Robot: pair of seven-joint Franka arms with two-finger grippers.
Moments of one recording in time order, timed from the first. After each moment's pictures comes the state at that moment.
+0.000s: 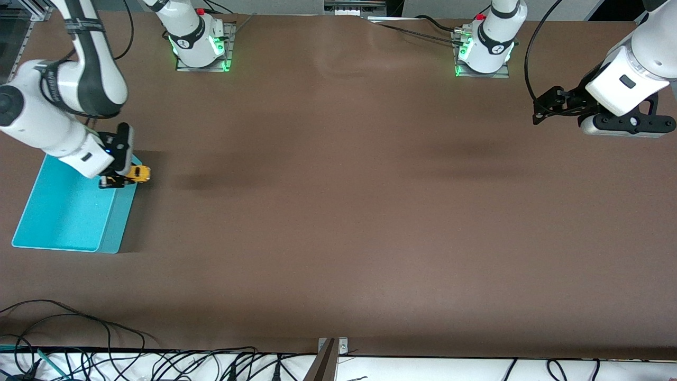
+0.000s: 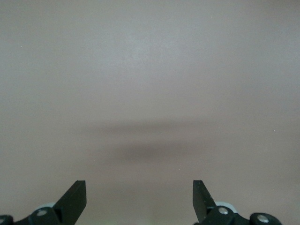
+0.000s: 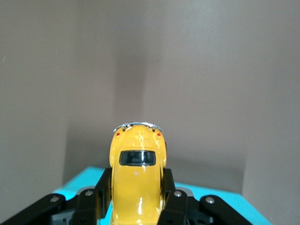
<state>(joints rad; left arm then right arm) 0.01 -0.02 -0.13 -1.63 -0.05 1.52 -0.11 -0.16 0.11 0.05 -2.13 -0.03 2.24 -1.82</state>
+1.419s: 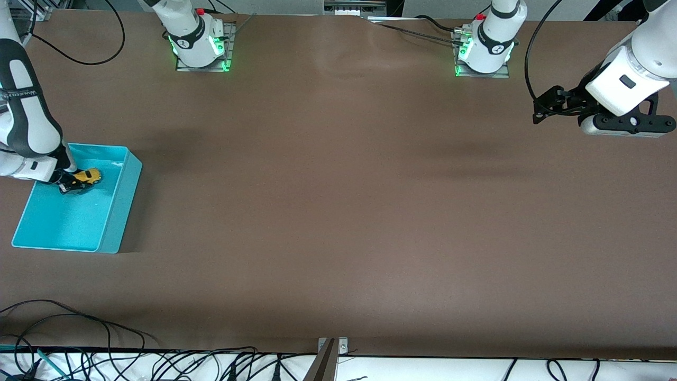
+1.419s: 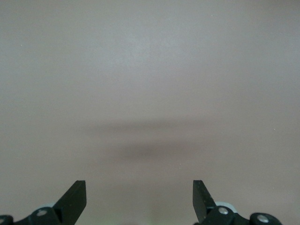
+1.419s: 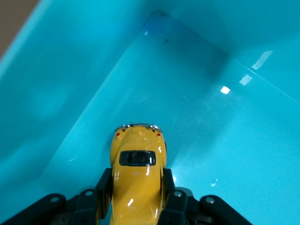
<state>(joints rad) 0.01 -0.02 -0.13 -1.63 -0.05 1.51 -0.11 -0.54 0.54 0.05 -1.92 -0.01 2.34 -2.61</state>
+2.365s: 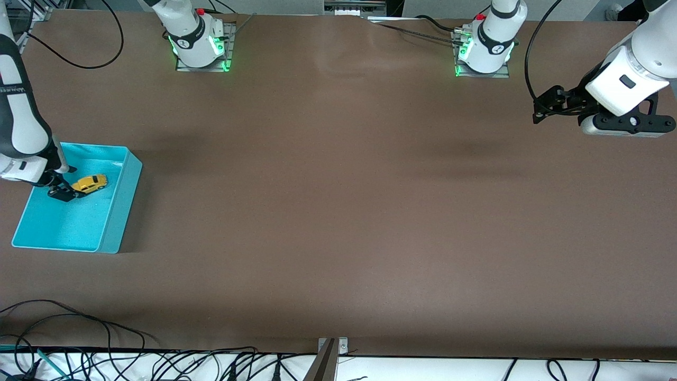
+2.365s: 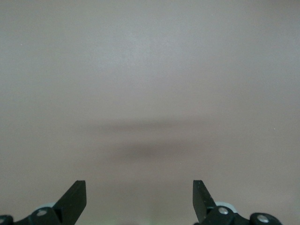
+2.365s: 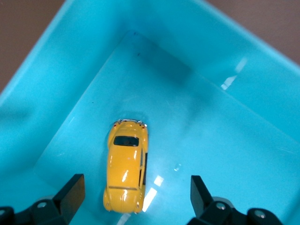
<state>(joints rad) 0.01 -0.02 -0.13 -1.63 -0.05 1.51 -0.11 -0.54 0.45 0.08 -1.89 0.04 2.25 -2.60</state>
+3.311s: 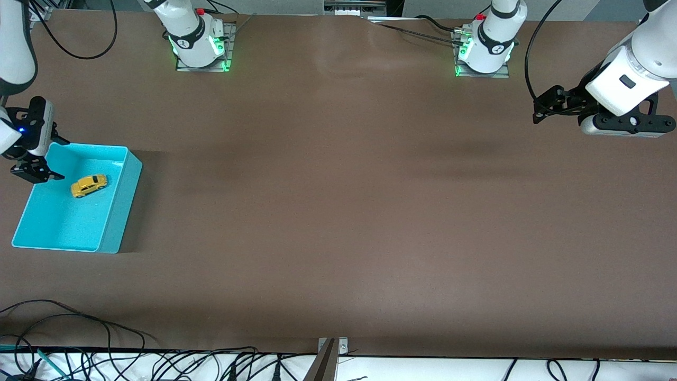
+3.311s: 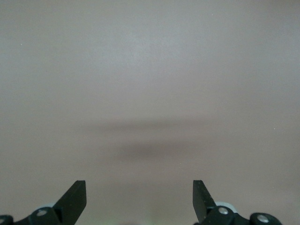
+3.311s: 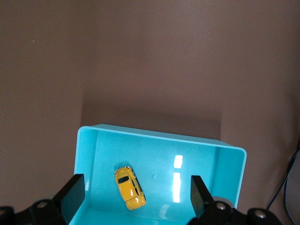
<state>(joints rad) 0.01 -0.02 -0.13 -1.63 -0.05 1.51 -0.11 -0.32 0.03 0.09 -1.95 0.03 1.99 -1.82</state>
